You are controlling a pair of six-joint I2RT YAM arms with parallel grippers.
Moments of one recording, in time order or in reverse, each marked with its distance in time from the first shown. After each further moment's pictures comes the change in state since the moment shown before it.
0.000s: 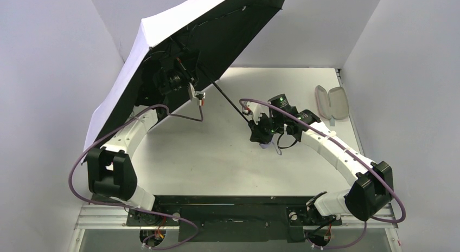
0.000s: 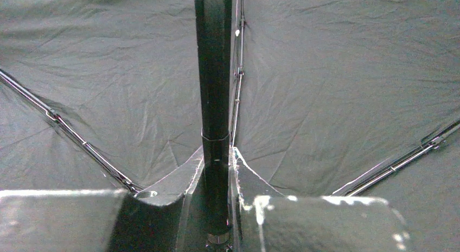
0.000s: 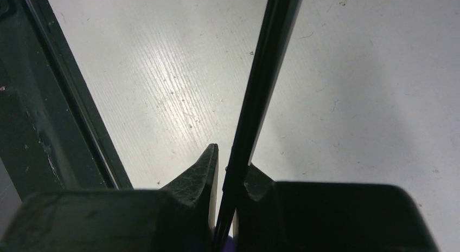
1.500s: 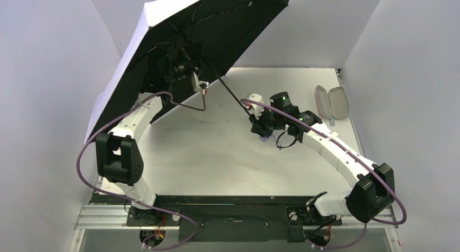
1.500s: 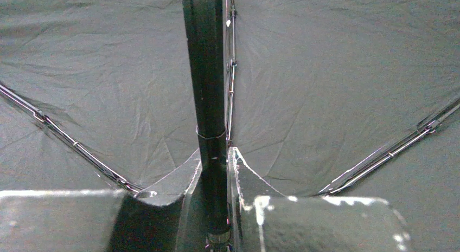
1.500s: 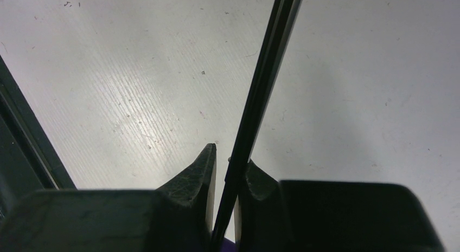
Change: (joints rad) left arm 0.000 0.169 0.214 -0.080 -0.008 0.023; right arm -0.008 -0.019 -0.027 0.123 0.115 0.001
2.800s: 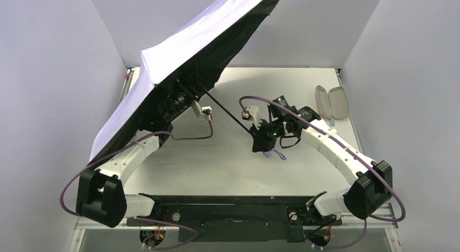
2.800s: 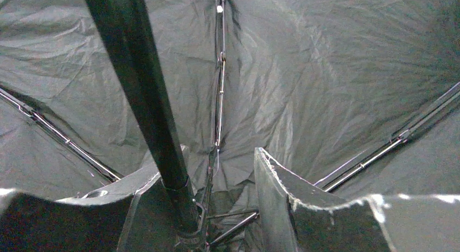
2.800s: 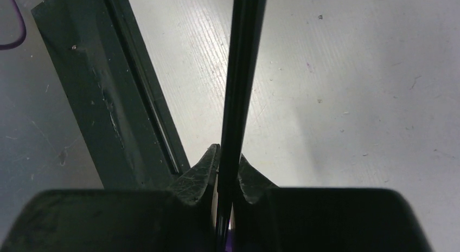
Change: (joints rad) left arm -0.143 -0.379 -0.550 0.217 -0.367 -0.050; right arm 0.011 0.038 0.090 -0.338 -0.232 -0.003
